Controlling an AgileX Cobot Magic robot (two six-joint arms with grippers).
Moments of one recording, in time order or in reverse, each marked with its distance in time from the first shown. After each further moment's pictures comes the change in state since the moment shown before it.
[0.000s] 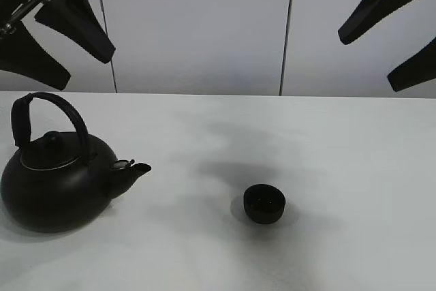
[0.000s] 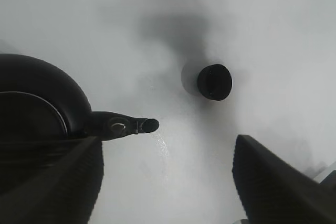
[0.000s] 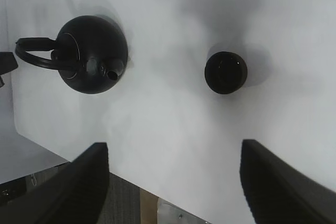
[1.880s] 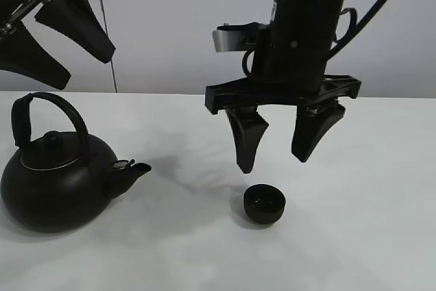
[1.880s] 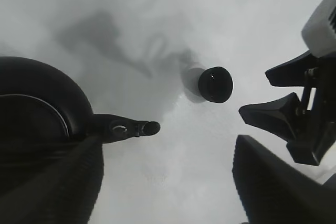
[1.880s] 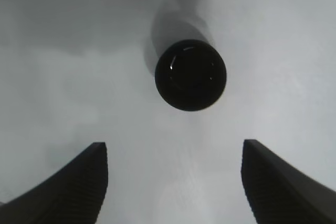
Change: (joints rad) left arm 0.000 0.000 0.000 0.000 -0.005 0.000; right arm 0.547 0.524 -0.393 -0.668 0.043 0.350
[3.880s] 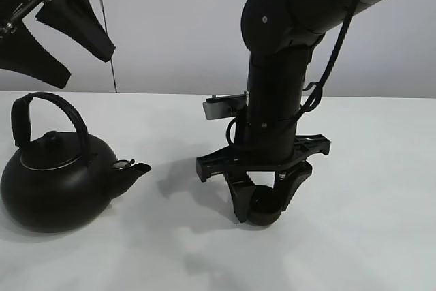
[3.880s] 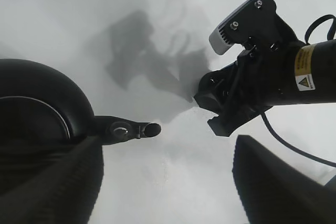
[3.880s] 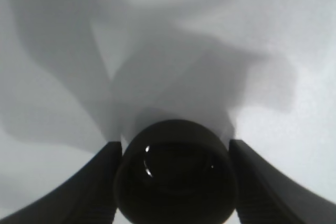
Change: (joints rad) left arm 0.000 0.000 0.000 0.000 -0.009 0.000; right arm 0.003 0.228 -0.002 -0.040 -0.176 0.033
